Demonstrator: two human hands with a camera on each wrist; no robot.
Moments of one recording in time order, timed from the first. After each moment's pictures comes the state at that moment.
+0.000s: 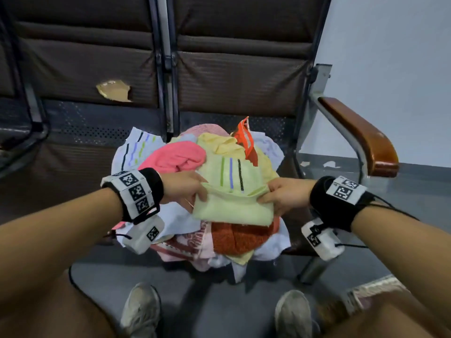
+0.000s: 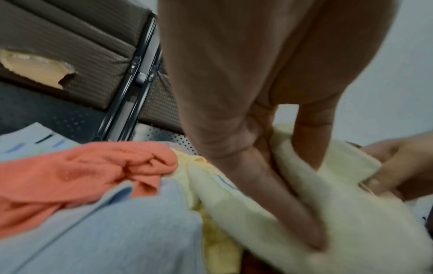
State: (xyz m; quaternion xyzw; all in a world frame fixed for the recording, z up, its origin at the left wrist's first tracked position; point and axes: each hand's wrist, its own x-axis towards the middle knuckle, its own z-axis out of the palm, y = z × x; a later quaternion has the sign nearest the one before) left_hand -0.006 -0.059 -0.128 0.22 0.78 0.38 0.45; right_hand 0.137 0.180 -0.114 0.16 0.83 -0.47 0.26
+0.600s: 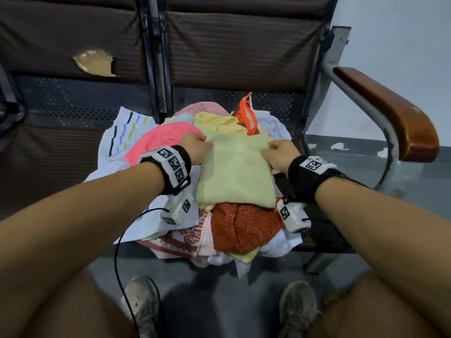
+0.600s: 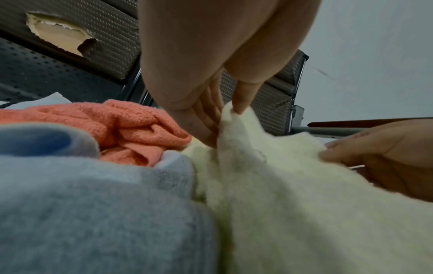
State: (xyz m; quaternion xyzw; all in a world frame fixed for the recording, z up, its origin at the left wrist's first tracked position) left_hand -0.079 0.012 -0.188 0.14 0.86 0.46 0.17; right_hand 0.046 0.218 -0.185 0.32 0.84 -0.43 -0.05
